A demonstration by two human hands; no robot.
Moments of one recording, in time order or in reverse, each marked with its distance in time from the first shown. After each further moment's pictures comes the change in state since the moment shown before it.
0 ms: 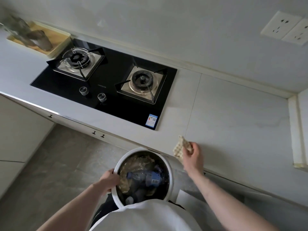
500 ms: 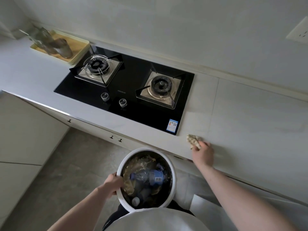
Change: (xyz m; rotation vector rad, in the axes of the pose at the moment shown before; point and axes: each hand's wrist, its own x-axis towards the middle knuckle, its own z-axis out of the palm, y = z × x) left_hand 0.016 -0.025 -0.078 -0.146 0.008 -0.034; right_hand 0.028 -0.024 0.068 -0.295 0.111 0.014
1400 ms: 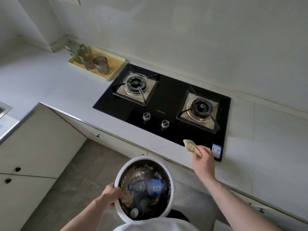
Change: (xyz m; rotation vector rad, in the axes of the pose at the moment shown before) left_hand 0.074 -0.015 -0.213 -0.129 -0.007 -0.001; right_hand -0.066 -0.216 0.085 0.173 -0.031 -0.173
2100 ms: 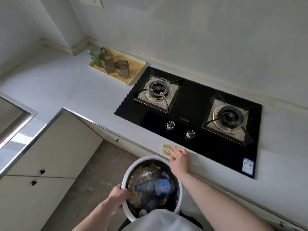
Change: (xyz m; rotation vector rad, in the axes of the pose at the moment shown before) left_hand 0.028 0.027 -0.076 -0.097 0.004 -0.038; right_hand -0.005 -0.111 0.170 -0.161 -0.282 -0.069
